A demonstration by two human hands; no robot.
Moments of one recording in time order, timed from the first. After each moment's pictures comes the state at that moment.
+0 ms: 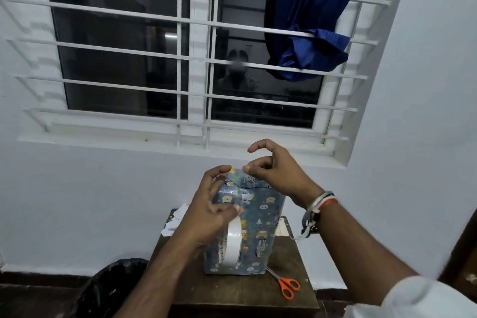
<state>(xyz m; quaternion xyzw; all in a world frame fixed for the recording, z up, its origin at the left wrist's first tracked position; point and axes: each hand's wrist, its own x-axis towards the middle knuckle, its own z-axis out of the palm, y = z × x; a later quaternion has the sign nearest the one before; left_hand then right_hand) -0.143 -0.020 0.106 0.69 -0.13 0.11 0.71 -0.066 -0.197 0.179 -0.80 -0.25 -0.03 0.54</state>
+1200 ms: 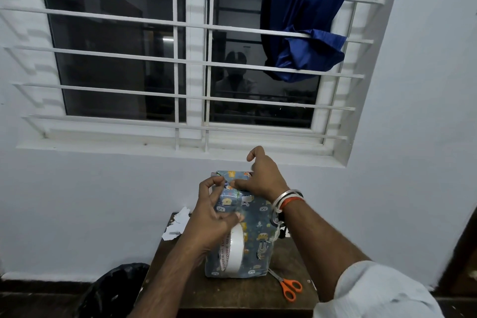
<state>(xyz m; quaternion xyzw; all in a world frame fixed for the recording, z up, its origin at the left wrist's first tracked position) -0.132 -0.025 0.092 0.70 -0.08 0.10 0.70 -0.030 -0.165 0.149 -0.91 -0.16 -0.11 0.37</state>
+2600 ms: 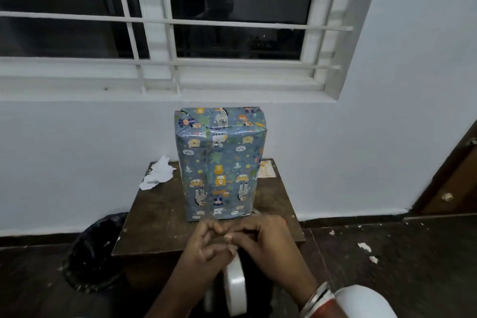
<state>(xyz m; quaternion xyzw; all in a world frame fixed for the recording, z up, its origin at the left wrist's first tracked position) -0.182 -0.061 -0.061 0.66 -0.03 -0.03 0.75 -0.152 -0.237 -0.026 -0.84 -0.25 -0.05 0.48</state>
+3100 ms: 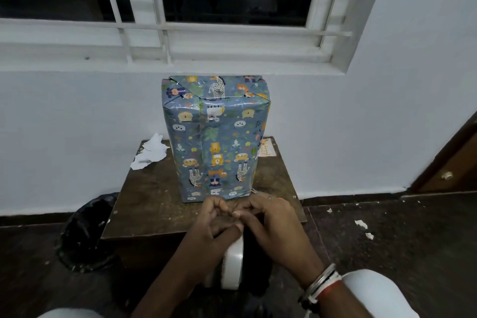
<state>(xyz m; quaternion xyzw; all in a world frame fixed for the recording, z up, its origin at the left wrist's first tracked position) -0.164 -0.072 -0.074 0.69 -0.05 -0.05 0.72 -0.135 -0.248 -0.057 -0.87 -0.25 -0.12 0.41</state>
